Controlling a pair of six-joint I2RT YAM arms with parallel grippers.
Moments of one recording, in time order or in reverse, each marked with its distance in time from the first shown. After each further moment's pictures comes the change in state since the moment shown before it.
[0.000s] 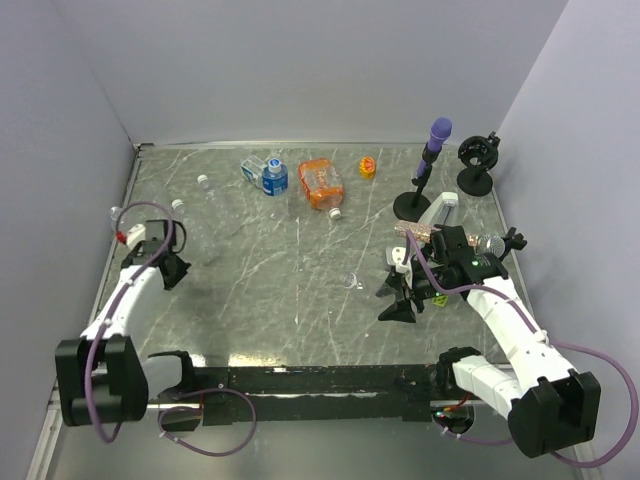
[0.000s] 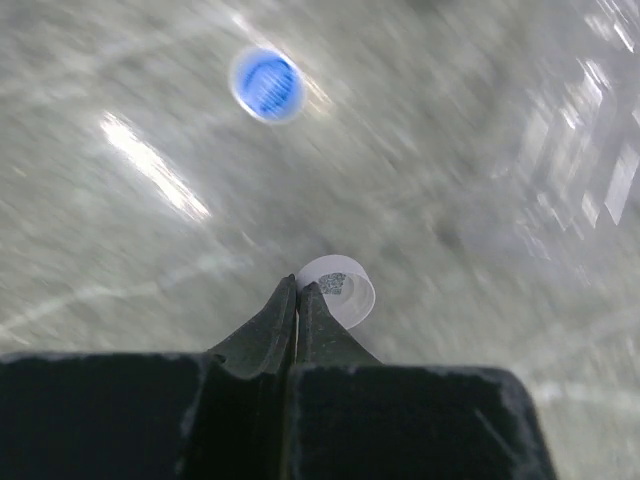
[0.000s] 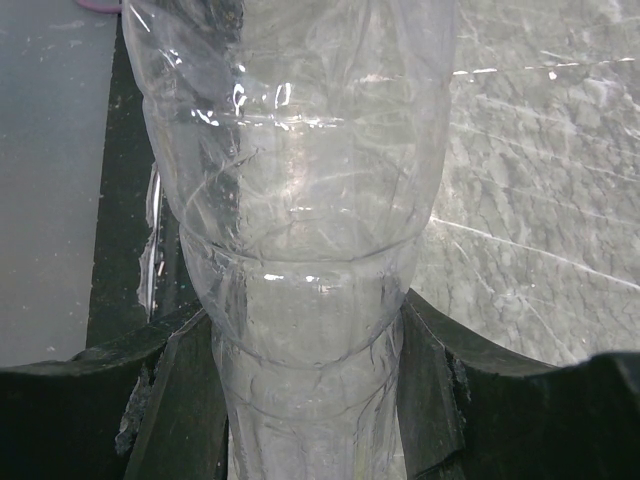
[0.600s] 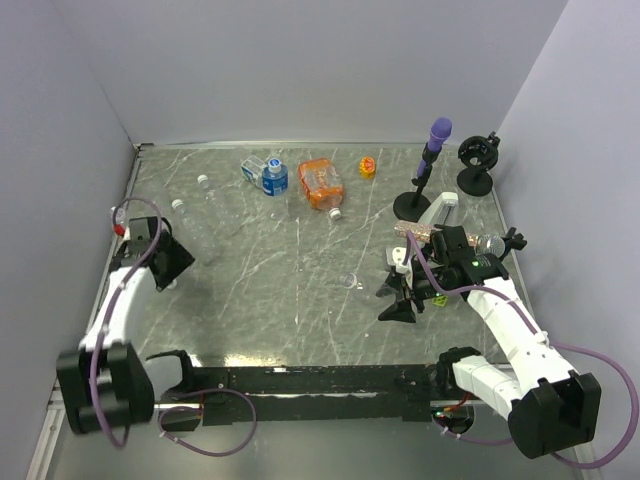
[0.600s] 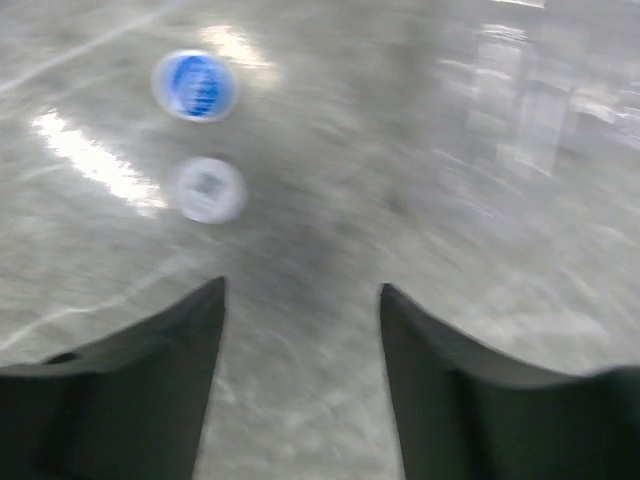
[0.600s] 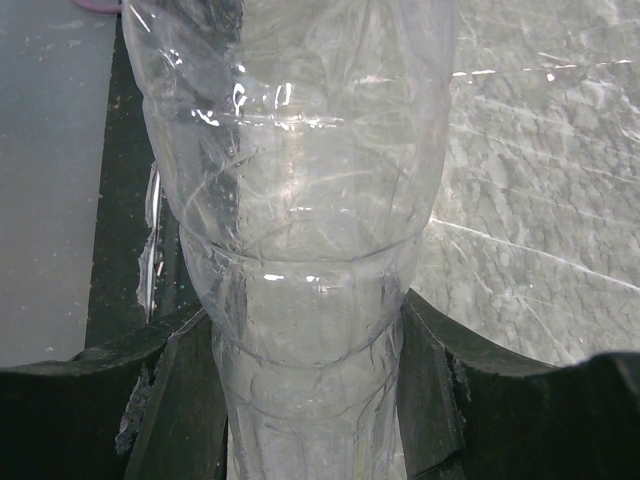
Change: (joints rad) left arm 0.154 0.045 0.026 0.037 0.207 0.159; right arm 0.000 -0.009 0.000 0.000 0.000 0.000
